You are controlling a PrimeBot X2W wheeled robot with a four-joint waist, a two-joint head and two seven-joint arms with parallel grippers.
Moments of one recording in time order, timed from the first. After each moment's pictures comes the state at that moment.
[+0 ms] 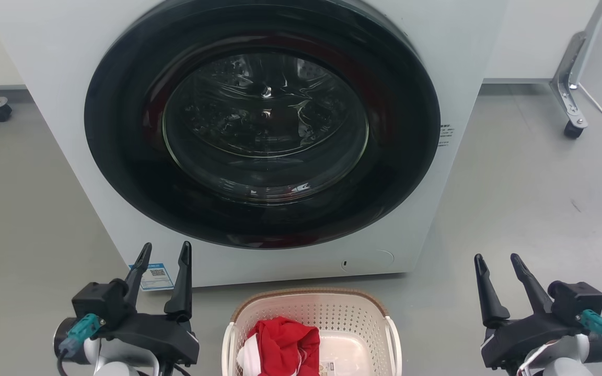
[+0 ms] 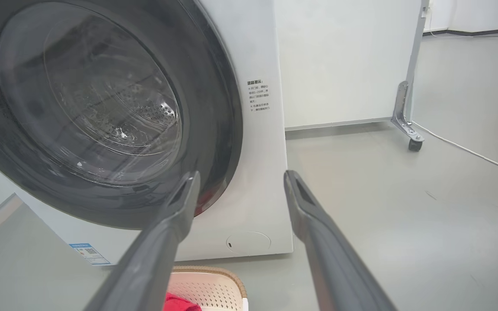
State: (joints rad) left arm -0.21 0.19 -0.29 0.30 -0.54 0.04 -0.20; right arm -0.20 -0.22 0.26 0.38 0.45 -0.01 -0.20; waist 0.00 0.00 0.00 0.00
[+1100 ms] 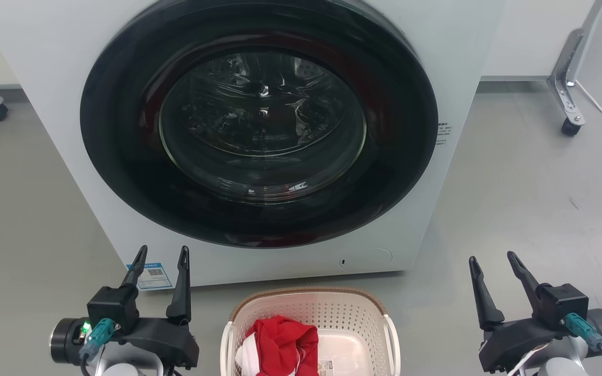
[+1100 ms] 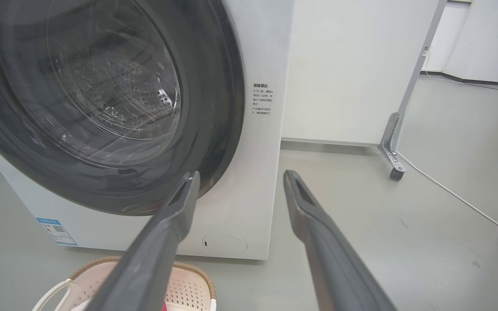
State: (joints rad) left arm -0.22 0.18 -0.30 0.37 -0.40 0.09 -0.25; right arm -0.21 -0.22 0.28 0.42 0.28 -0.02 -0.25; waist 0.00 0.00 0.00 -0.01
